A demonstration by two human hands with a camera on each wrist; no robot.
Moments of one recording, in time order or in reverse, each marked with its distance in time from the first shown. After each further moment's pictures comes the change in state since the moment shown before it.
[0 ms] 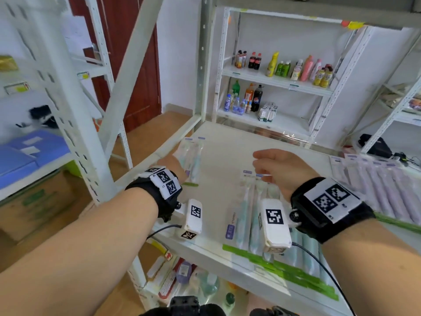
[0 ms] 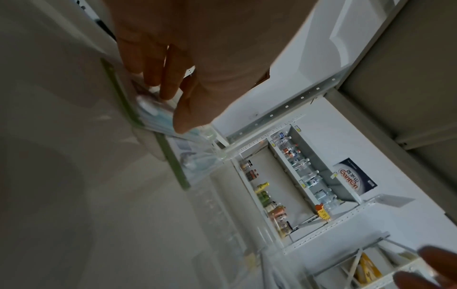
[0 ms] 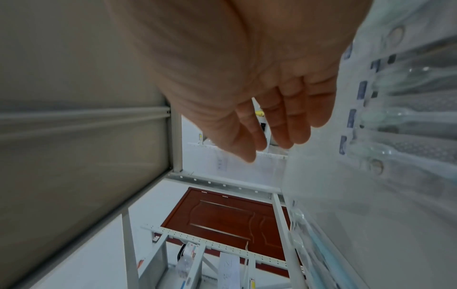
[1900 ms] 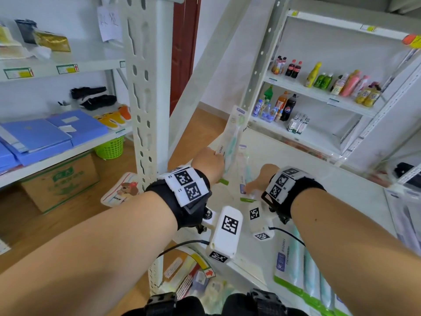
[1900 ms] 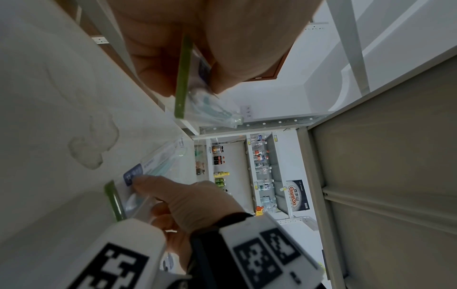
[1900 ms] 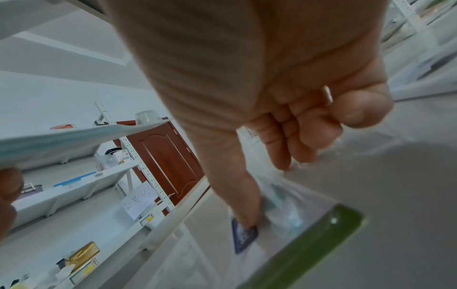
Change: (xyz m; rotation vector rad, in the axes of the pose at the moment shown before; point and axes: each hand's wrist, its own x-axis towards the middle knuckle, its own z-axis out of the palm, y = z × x) left_hand -0.022 -0.031 -0.044 -0.928 0.056 -0.014; right_hand 0.098 -0.008 0.129 -1.124 -0.215 0.170
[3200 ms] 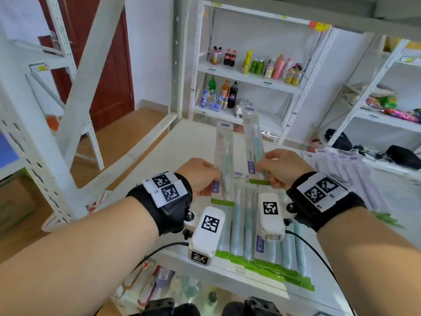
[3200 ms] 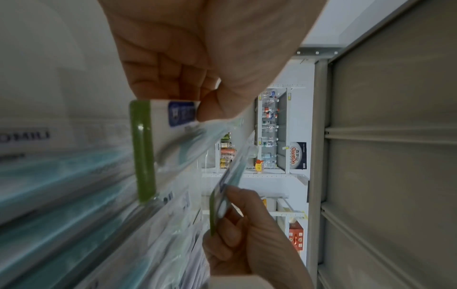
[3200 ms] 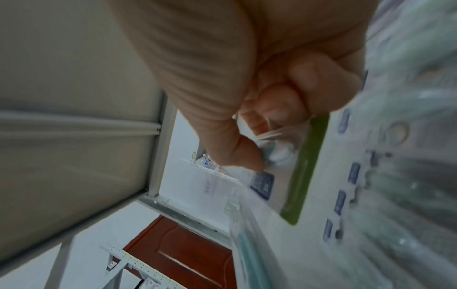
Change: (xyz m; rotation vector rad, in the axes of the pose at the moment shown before) left_hand -0.048 0.038 0.106 -0.259 -0.453 -0.065; right_hand -0.098 0.163 -0.037 0.952 0.237 0.106
